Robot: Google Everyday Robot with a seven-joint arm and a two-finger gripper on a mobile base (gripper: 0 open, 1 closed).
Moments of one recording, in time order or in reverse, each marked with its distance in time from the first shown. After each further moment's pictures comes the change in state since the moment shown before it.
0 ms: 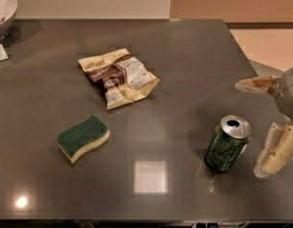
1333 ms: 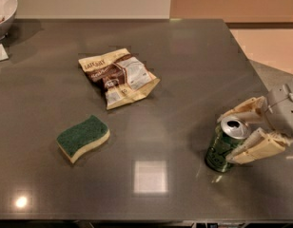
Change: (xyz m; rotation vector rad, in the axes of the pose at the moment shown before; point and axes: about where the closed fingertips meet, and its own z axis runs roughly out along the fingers) arm 0.002 0.014 0.034 -0.092 -0.162 -0.012
